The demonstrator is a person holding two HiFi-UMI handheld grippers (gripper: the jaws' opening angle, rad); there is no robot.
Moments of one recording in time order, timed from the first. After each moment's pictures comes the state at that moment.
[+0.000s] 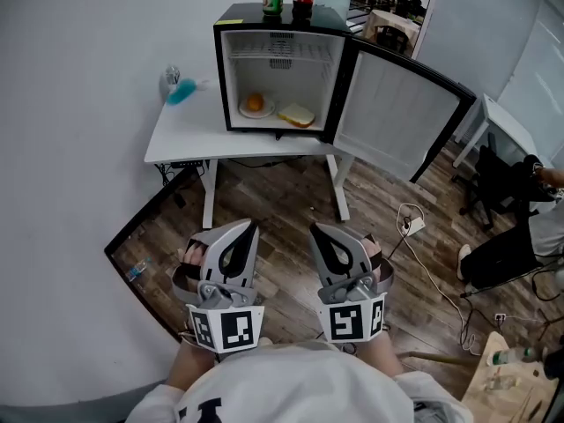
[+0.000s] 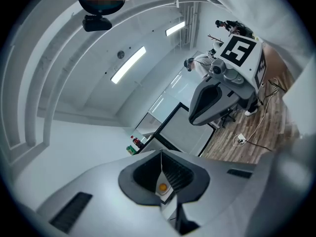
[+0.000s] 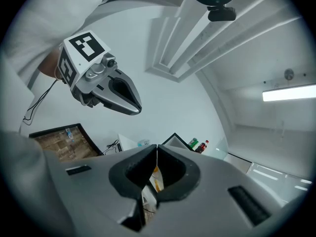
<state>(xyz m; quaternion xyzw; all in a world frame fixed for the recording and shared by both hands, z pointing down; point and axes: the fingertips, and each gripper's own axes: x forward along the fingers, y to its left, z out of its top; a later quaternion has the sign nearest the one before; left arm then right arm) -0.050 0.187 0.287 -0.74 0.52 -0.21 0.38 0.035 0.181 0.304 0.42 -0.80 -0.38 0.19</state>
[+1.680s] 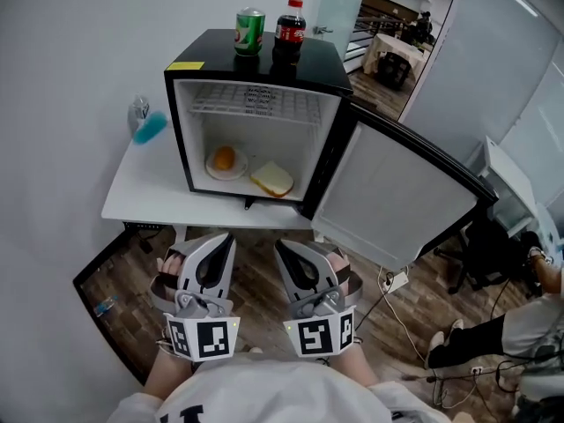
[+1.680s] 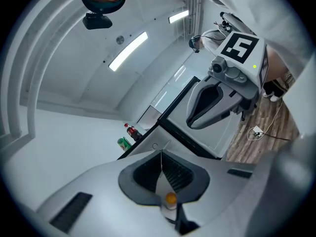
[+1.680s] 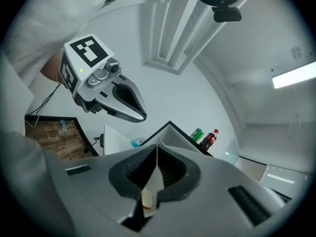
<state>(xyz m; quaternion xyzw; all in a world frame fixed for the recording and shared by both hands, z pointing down) -0.024 -0.083 0.290 -0.73 0.54 -0.23 0.36 0.045 -0.085 0.304 0.36 -0.83 -0.38 0.17</state>
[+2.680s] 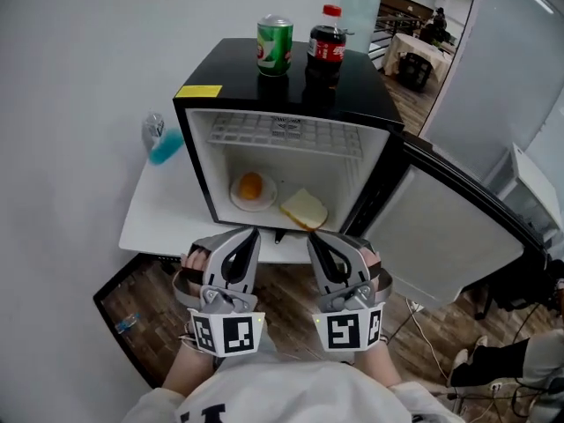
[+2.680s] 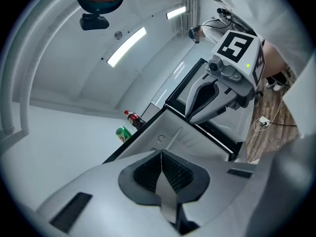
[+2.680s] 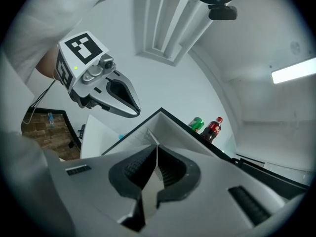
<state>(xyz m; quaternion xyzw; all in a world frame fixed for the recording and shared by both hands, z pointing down) -0.059 -0.207 0.294 -0.71 0.54 -0.23 0.37 0.023 -0.216 0.303 0.39 -0.82 -0.39 0.17</state>
